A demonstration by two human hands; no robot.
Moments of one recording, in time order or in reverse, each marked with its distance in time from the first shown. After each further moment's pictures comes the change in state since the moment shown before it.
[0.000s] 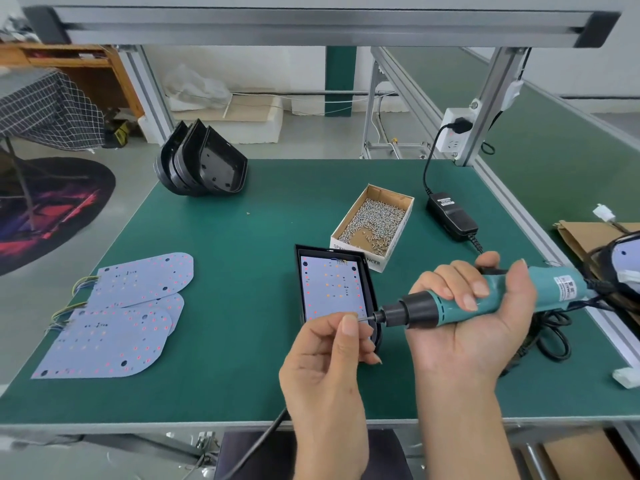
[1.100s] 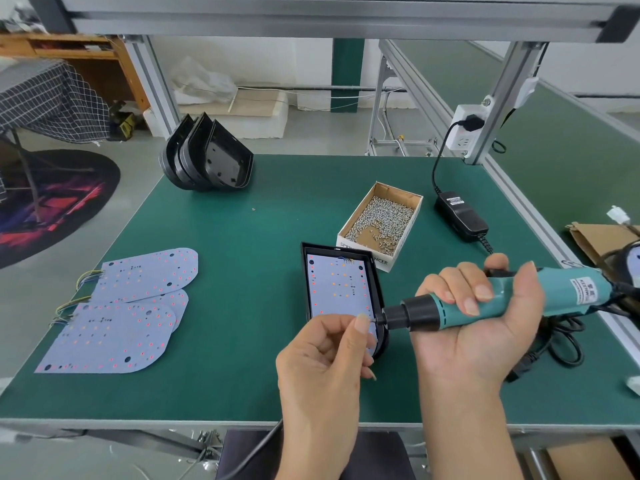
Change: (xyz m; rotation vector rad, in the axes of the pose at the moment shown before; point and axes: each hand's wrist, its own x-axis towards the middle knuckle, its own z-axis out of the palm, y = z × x) left_hand 0.011 0.005 -0.015 0.293 -0.080 -0.042; right_hand 0.003 0.008 -0.003 -0.133 -0.010 -0.056
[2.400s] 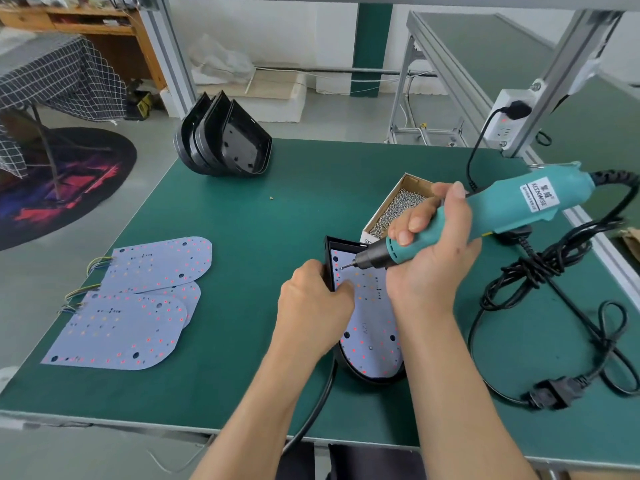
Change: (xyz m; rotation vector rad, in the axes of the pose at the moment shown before) left_hand 0.113 -0.001 -0.019 0.894 -0.028 -0.105; right_hand 0.069 0.085 0.015 -0.404 -0.103 -0.164
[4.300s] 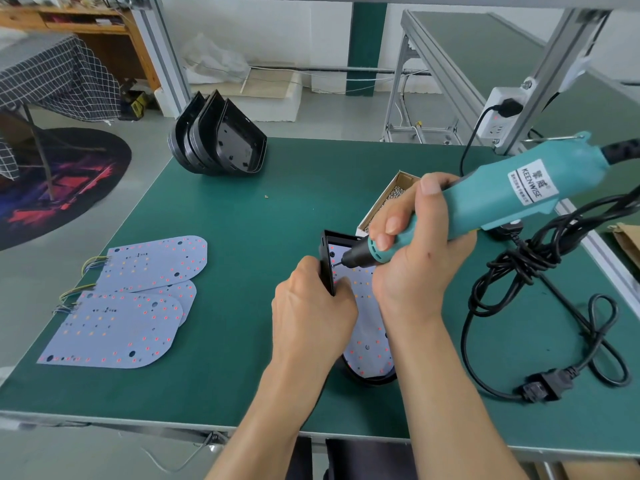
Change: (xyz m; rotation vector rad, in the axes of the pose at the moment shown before) left_hand -0.018 0.005 0.004 0.008 0.155 0.104; right_hand -0.022 -0.013 0.018 -0.126 -0.147 -0.124
